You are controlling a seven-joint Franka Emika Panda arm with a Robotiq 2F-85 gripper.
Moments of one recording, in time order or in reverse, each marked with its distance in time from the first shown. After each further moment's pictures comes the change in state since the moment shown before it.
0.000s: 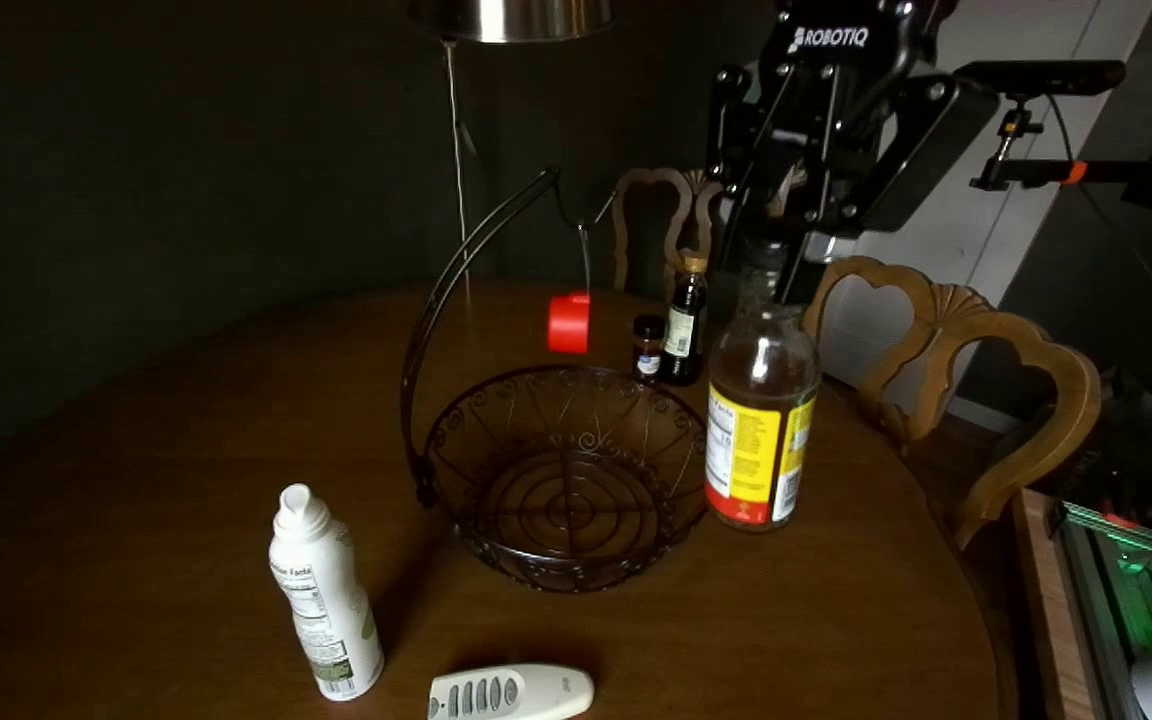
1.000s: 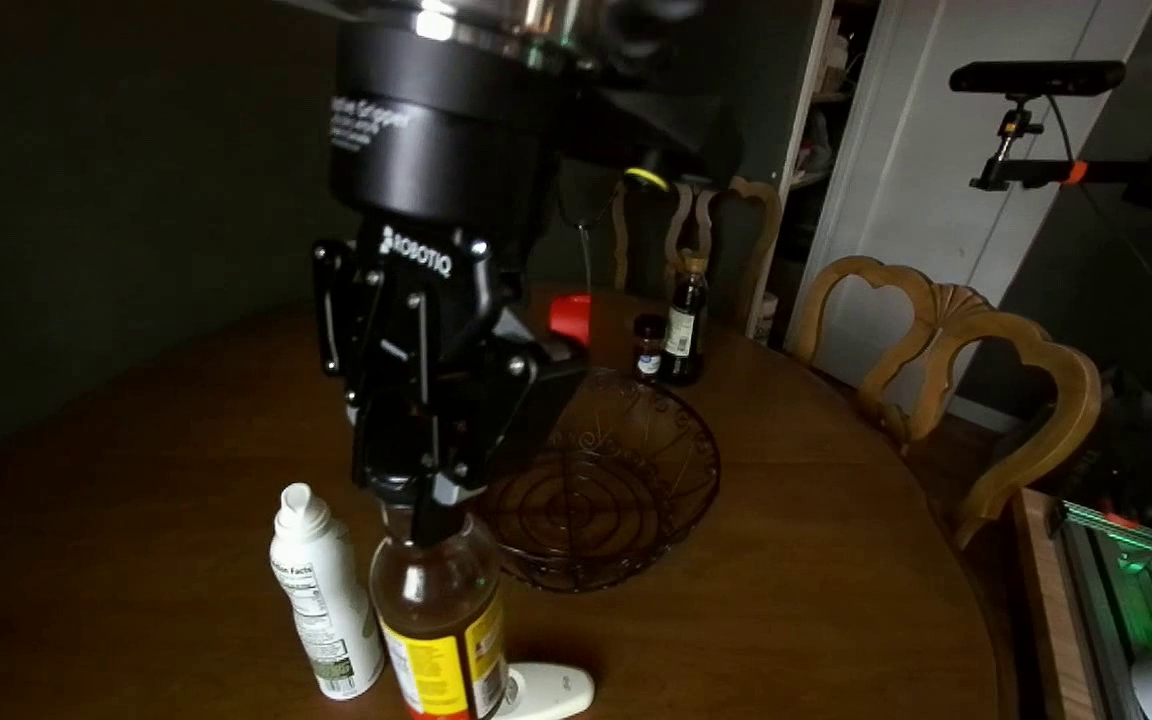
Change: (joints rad) arm 0.046 0.498 0.137 0.332 0.075 0.226 -0.298
